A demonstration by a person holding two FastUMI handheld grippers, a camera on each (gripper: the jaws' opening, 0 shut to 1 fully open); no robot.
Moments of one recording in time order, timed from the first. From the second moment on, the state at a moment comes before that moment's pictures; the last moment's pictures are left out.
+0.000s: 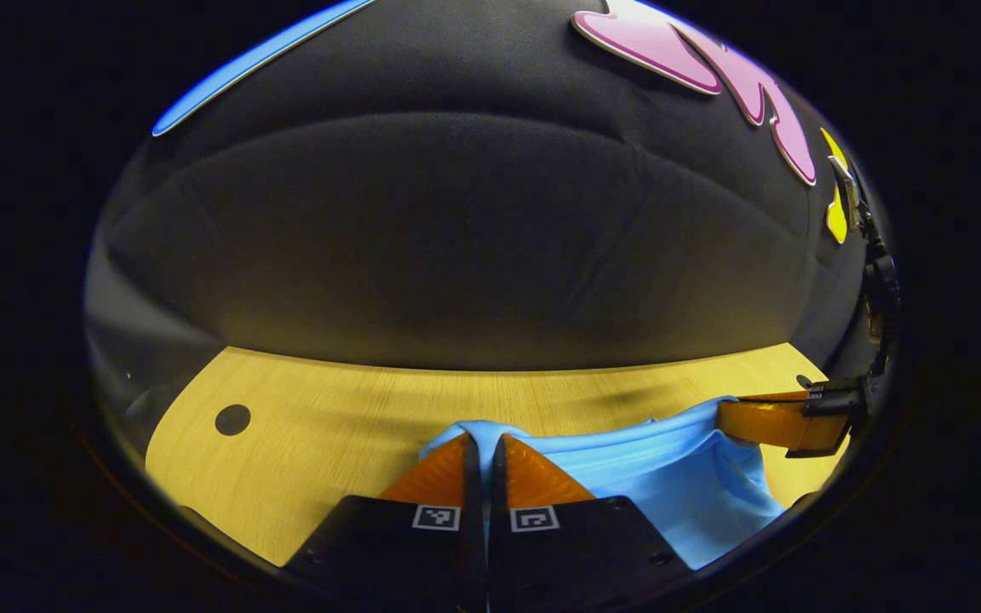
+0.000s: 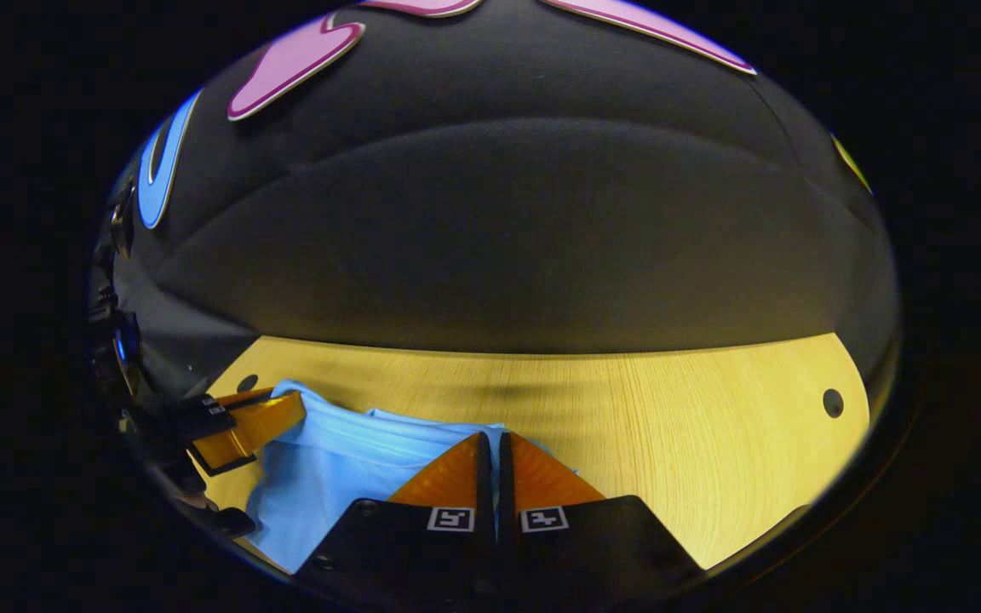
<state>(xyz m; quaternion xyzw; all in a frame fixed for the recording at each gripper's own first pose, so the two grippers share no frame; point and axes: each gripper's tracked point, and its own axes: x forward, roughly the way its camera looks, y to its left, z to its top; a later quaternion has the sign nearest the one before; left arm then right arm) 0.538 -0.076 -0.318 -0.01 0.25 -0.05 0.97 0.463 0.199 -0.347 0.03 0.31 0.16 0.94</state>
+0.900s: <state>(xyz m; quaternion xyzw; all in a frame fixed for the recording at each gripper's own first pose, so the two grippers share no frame) 0.421 -0.056 -0.146 -0.02 0.12 -0.02 0.99 0.379 0.128 -0.191 -0.03 0.19 0.10 0.98</state>
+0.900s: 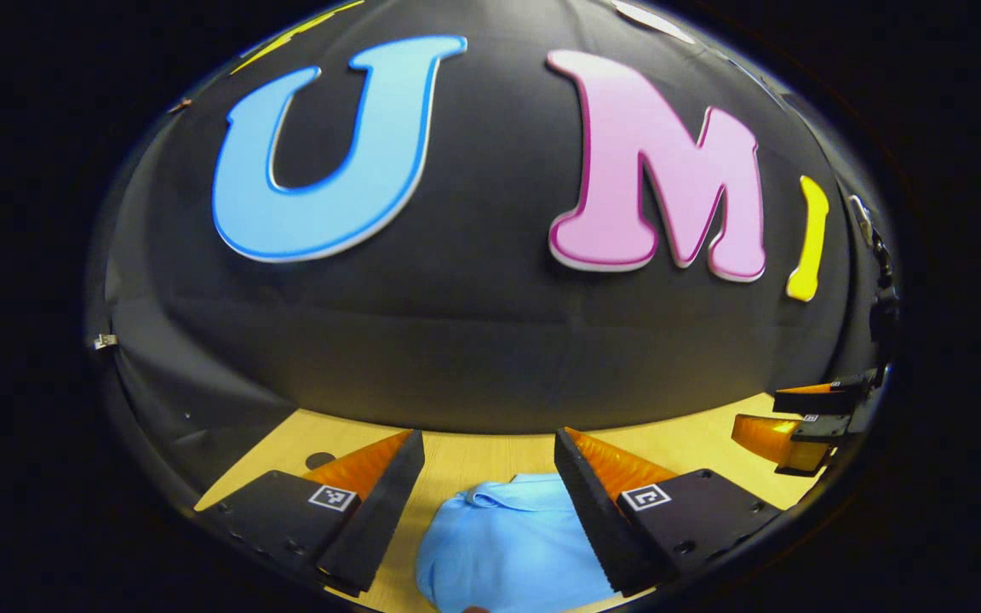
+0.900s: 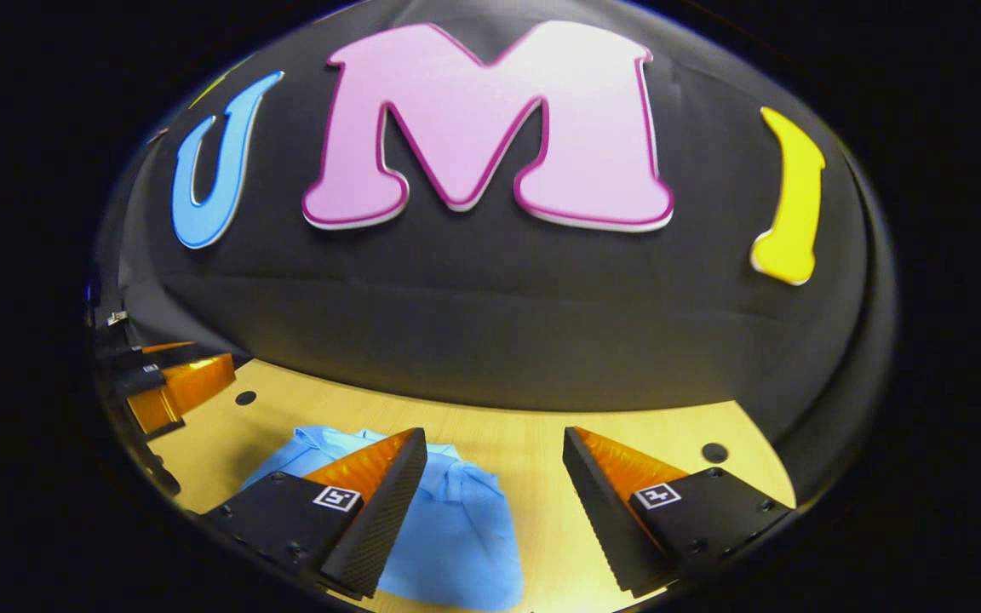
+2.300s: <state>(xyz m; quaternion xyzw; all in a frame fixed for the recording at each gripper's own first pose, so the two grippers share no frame) -0.016 -0.016 -0.016 -0.04 0.03 -0.06 1.00 -0.033 0.068 0.003 0.00 0.07 0.06 1.00</state>
